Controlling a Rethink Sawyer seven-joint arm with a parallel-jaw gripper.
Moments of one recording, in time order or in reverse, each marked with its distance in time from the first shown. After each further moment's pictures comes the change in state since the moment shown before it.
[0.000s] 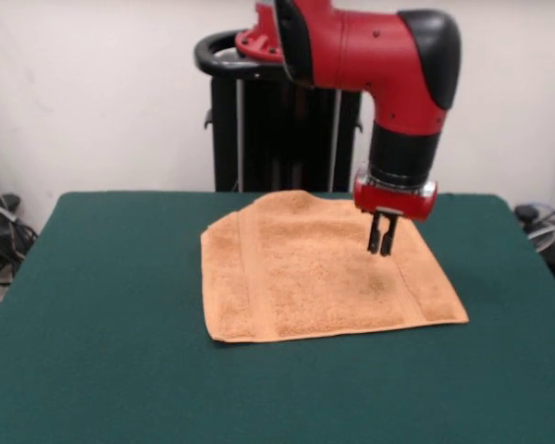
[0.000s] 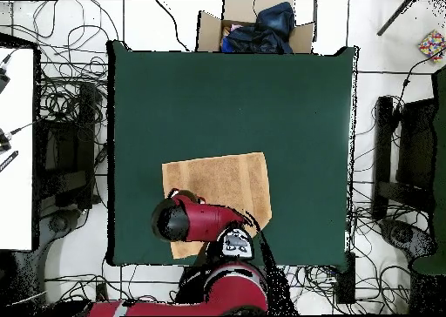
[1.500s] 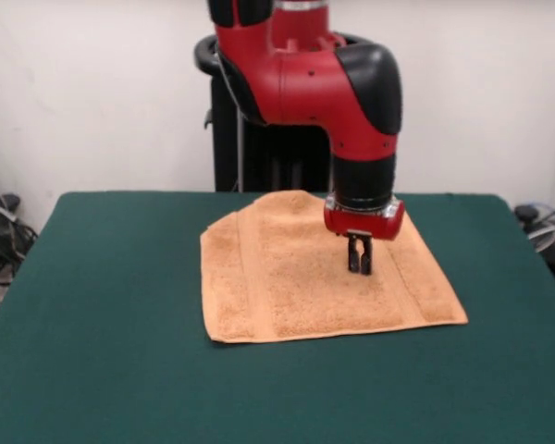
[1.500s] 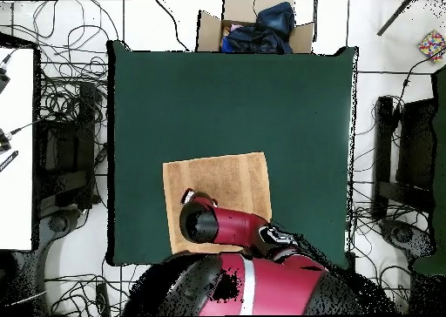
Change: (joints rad) arm -0.267 0.092 0.166 0.051 -0.086 -0.155 0.000
